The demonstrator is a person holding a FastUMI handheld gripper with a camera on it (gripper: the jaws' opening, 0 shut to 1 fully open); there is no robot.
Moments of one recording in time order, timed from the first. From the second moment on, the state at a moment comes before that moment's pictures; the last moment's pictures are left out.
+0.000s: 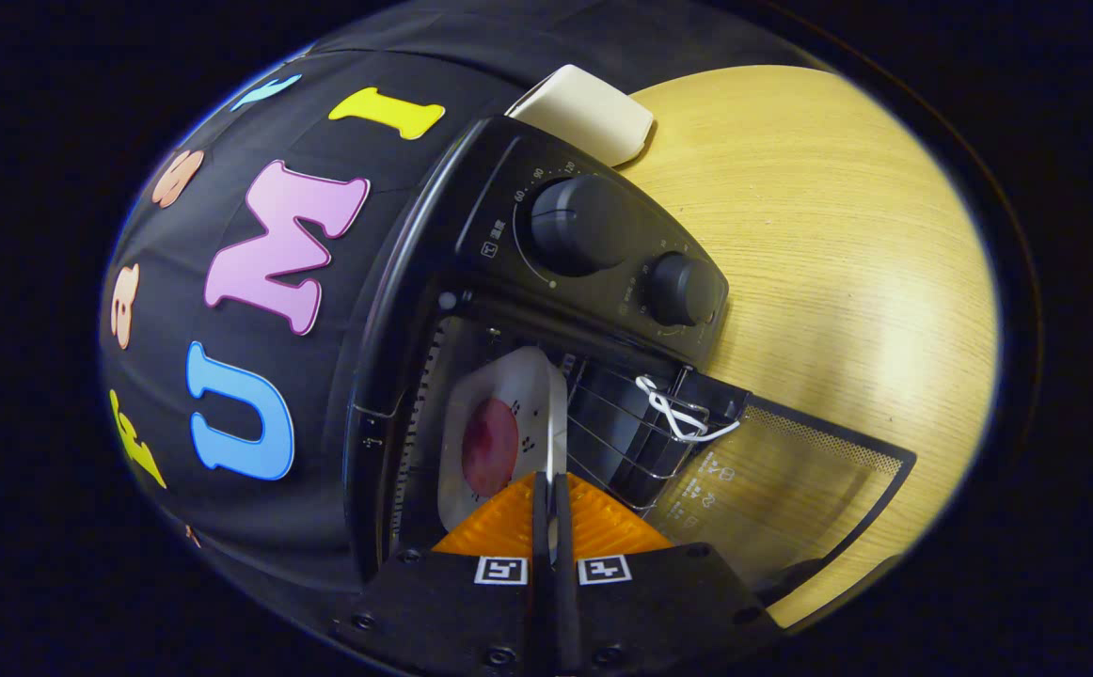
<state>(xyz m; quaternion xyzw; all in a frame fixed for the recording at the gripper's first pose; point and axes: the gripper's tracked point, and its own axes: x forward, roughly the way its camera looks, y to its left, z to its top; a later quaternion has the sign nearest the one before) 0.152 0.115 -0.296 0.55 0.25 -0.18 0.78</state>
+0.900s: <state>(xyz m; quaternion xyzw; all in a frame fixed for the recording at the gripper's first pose) 0.075 0.145 -0.273 0.50 0.34 -0.08 0.79</state>
